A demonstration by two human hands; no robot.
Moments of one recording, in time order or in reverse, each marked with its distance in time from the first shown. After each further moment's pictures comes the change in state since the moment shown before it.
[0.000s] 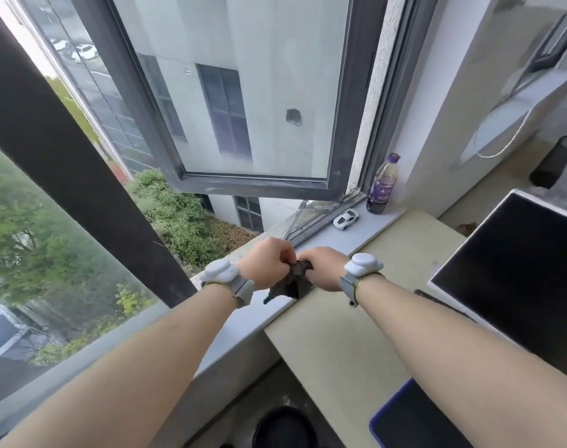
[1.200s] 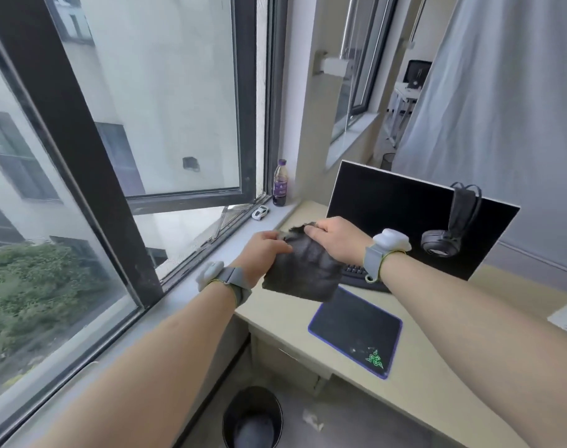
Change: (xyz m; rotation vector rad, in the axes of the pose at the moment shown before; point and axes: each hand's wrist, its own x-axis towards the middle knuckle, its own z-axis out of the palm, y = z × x) left_hand -0.214 0.113 0.036 -0.854 -0.216 0.135; right_hand -0.337 -0.096 -0.003 0.336 0.561 0.332
